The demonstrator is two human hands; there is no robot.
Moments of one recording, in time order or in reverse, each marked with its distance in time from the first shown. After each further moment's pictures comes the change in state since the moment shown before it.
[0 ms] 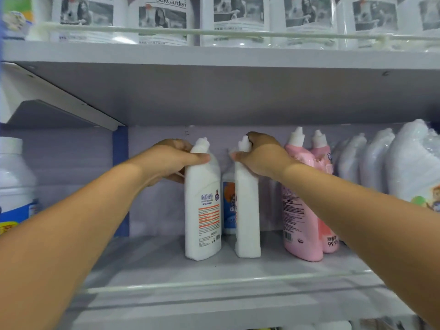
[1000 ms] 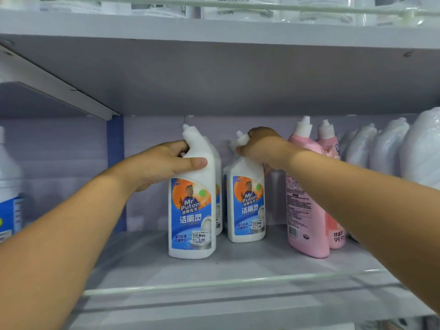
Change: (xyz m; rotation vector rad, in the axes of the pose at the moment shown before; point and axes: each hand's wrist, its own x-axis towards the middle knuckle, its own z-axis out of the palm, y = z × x) left_hand -0.007 -0.024 -0.004 -0.003 -0.161 0.072; right_hand 0.015 -0.008 0.000 -0.096 -0.230 0.152
